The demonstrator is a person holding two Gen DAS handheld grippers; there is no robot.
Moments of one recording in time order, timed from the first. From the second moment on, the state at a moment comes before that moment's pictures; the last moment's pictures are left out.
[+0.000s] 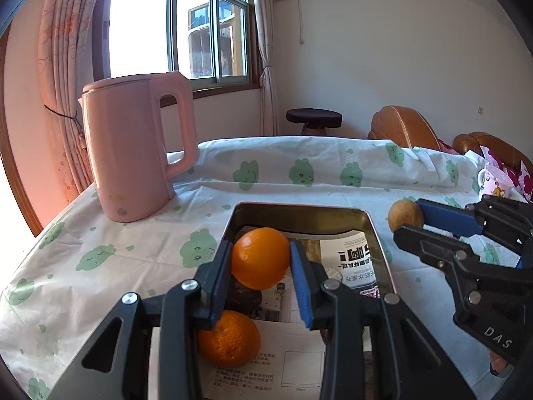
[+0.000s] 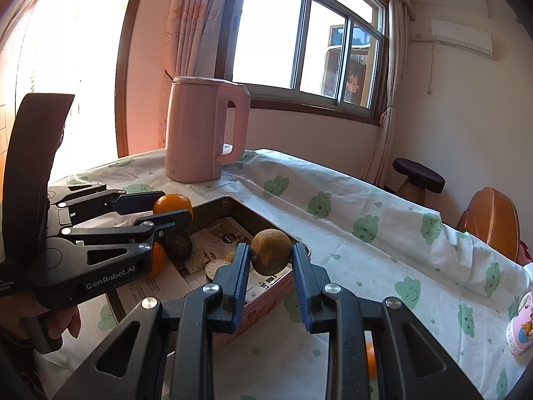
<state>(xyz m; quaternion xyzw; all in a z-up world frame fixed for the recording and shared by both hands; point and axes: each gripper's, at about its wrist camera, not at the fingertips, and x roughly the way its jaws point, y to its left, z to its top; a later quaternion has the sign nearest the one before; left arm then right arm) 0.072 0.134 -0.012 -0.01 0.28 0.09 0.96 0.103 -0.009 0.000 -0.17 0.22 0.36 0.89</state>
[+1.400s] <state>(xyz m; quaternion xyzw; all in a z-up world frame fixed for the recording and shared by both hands) 0.095 0.139 -0.035 -0.02 0.33 0.08 0.94 0.121 0.019 -0.035 -0.19 0.28 0.36 0.87</state>
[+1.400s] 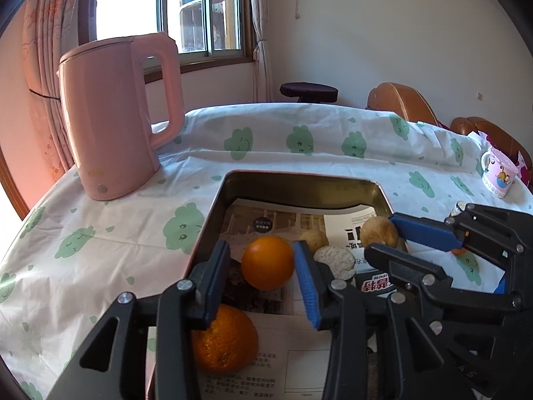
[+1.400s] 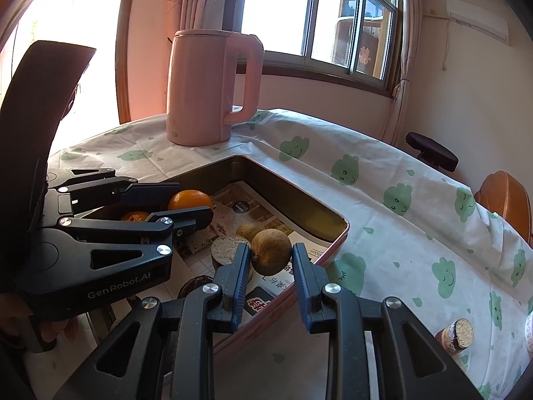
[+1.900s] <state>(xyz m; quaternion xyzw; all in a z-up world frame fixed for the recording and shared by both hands) 0.086 0.141 -0.028 -0.02 0.31 0.09 0.95 0.121 0.012 -0.032 -0.17 0.27 0.35 0.88</state>
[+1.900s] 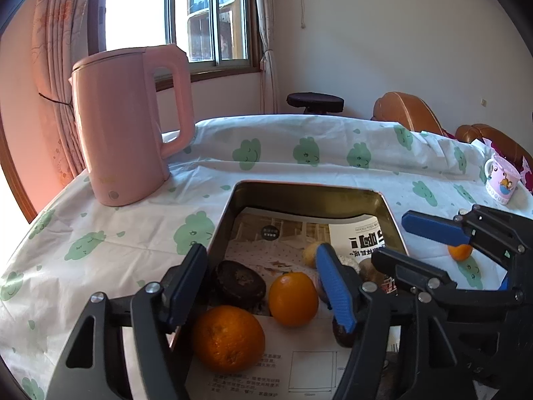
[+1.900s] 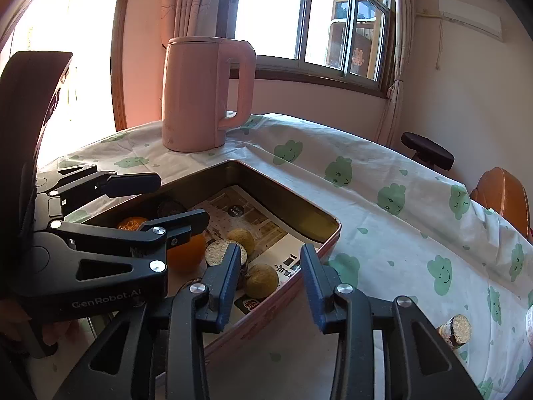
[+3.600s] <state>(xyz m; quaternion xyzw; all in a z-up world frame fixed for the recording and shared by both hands) 0.107 0.003 -0.005 0.05 0.28 0.05 0.96 0.211 -0.149 -0.049 -0.02 0.41 0.21 0.89</state>
